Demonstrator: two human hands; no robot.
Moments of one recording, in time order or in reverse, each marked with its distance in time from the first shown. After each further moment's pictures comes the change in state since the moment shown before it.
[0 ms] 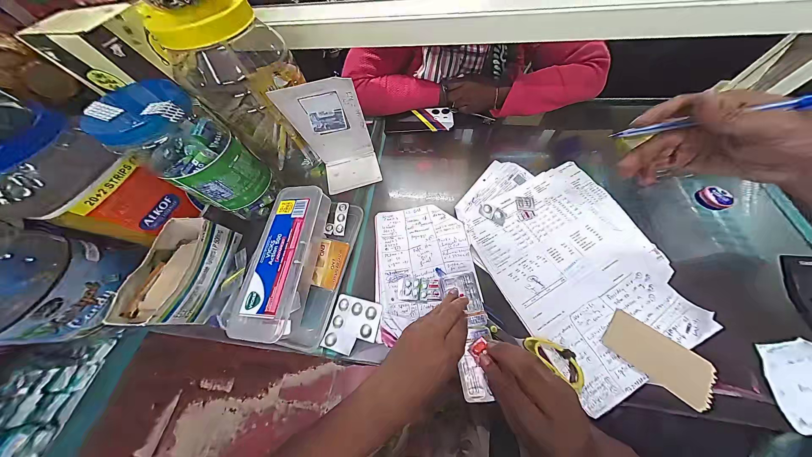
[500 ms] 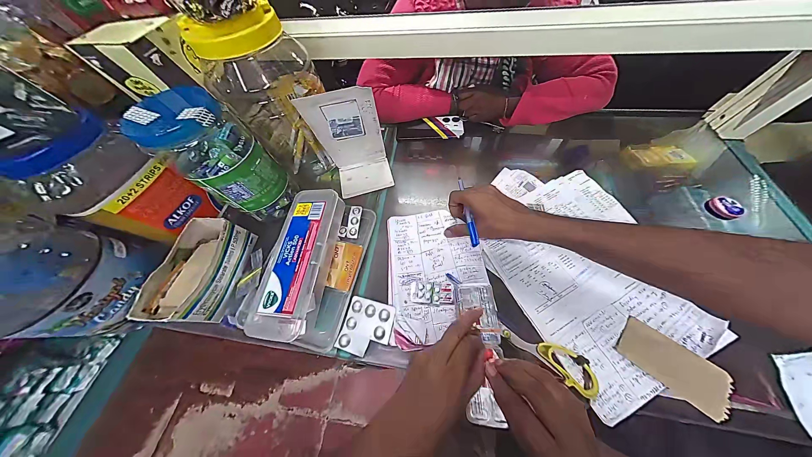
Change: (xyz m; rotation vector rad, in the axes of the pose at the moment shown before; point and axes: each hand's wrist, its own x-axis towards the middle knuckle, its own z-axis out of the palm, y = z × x) left_hand -0.015 0.022 -0.009 -0.207 0.154 -0.157; right_hand 0.010 -0.016 0.000 -0.070 -0.004 -0.056
